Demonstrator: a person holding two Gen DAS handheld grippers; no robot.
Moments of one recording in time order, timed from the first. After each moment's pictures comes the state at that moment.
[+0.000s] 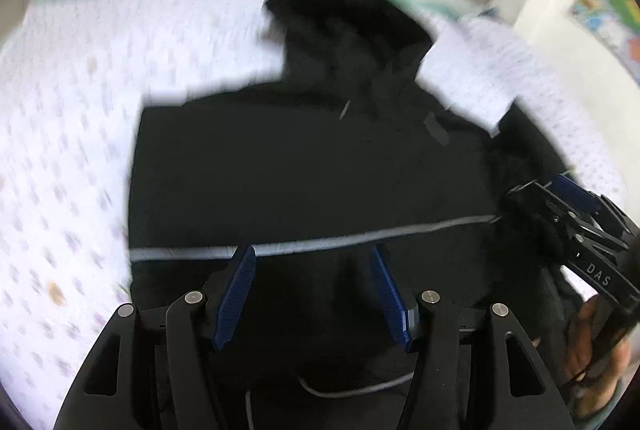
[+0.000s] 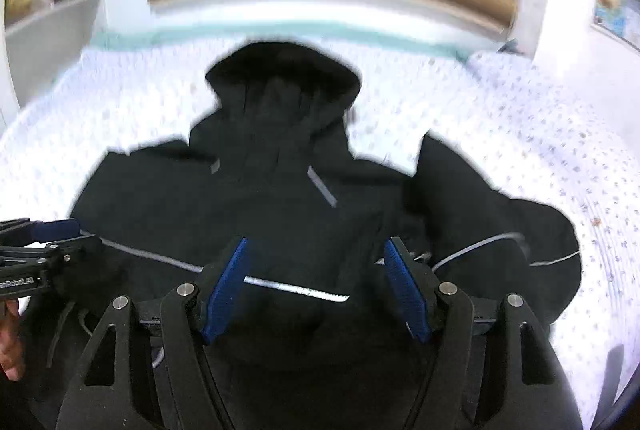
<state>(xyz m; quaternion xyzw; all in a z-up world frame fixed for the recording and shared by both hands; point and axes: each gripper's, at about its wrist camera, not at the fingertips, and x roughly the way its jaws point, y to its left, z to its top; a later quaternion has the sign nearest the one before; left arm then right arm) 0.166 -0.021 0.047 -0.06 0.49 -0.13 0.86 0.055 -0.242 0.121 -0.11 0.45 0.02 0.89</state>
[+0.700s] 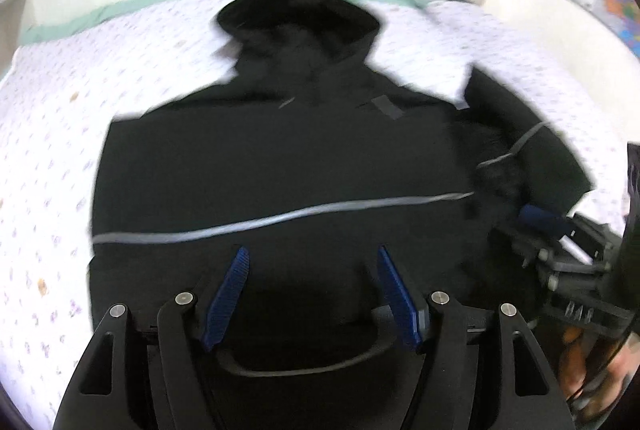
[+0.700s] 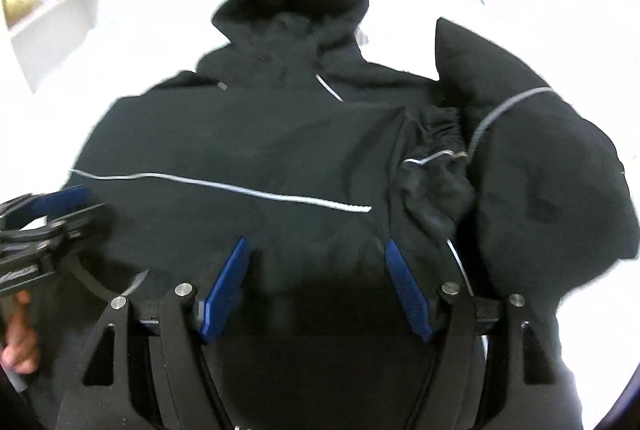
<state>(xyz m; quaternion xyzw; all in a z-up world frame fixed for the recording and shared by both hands) 0.128 -0.080 0.075 0.01 0.44 -0.16 0.89 0.017 -0.281 0.106 -0.03 0.49 0.07 0.87</state>
